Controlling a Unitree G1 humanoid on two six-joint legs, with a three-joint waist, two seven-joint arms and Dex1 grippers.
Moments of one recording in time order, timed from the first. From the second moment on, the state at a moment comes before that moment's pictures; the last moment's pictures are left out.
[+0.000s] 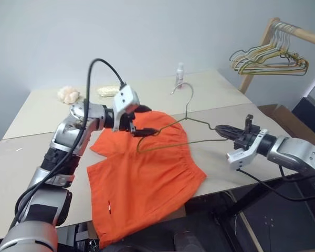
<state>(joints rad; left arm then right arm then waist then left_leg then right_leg) -0.82 0.60 -0.24 0.17 -0.28 0.44 -1.15 -0.45 -1.13 0.30 0.14 -0.79 -0.69 0.05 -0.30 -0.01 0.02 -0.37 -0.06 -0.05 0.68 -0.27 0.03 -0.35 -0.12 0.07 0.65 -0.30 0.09</state>
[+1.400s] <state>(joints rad) -0.77 0.62 -0.34 0.15 -0.19 0.51 -1.31 -0.50 -1.07 0.26 0.14 -0.82 -0.72 0.11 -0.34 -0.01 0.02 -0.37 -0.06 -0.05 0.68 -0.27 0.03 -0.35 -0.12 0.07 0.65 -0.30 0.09</state>
